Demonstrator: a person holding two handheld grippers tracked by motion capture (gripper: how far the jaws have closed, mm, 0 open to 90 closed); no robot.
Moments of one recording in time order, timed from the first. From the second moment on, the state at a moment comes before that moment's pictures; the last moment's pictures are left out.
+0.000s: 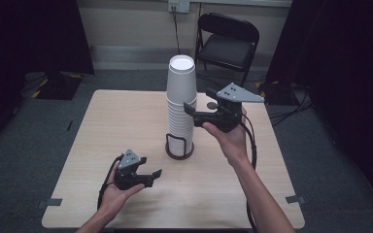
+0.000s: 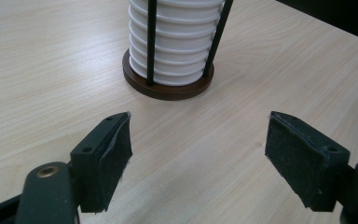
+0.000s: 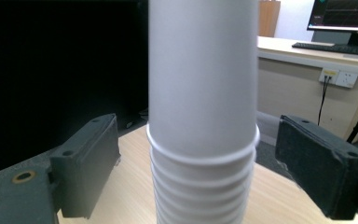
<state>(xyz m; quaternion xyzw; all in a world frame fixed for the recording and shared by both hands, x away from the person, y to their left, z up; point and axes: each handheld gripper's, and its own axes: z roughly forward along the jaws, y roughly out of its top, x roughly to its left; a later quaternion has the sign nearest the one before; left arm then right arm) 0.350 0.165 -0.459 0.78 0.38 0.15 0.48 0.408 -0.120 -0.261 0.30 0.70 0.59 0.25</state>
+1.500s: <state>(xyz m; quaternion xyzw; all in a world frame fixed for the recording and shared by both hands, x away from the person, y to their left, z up) 0.349 0.168 -0.459 0.78 0.38 0.16 0.47 0.473 -0.069 -0.268 0.31 0.71 0.58 0.25</state>
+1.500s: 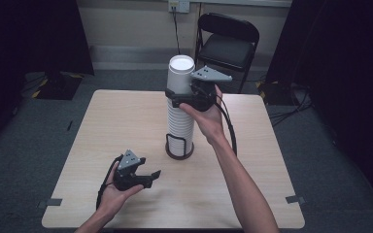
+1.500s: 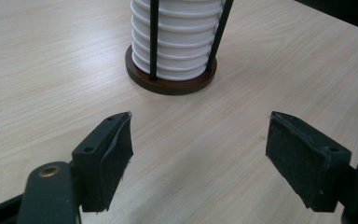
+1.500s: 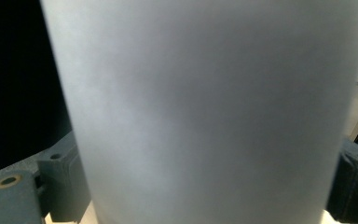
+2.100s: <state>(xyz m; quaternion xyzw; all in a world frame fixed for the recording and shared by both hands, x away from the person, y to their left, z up) 0.348 0.168 -0.459 0.78 0.38 0.16 0.47 0.472 -0.069 -0.256 0.30 0.70 0.59 0.26</state>
